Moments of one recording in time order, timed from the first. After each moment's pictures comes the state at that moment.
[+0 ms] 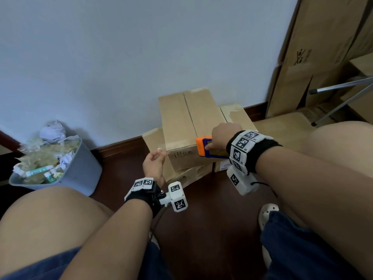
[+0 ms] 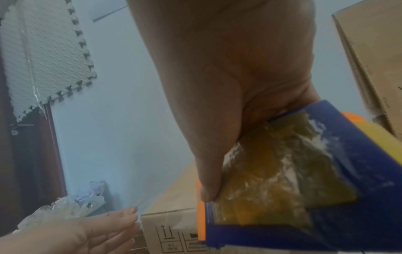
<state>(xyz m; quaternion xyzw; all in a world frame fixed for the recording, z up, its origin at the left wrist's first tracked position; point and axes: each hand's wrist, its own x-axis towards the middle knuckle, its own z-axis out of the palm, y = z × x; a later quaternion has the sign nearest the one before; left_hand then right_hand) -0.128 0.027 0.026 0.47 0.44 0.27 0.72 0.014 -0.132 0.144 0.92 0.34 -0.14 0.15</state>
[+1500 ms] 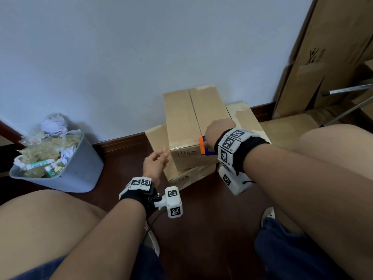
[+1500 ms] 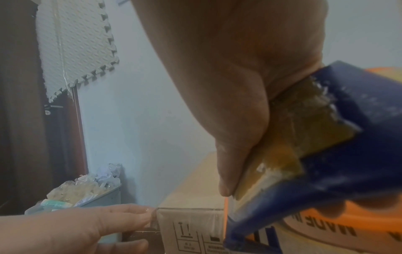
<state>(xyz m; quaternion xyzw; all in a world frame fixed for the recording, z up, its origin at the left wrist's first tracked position) -0.135 0.052 0.004 0.58 0.43 0.19 0.67 0.028 -0.082 0.096 0.95 0.23 -0.17 0.08</state>
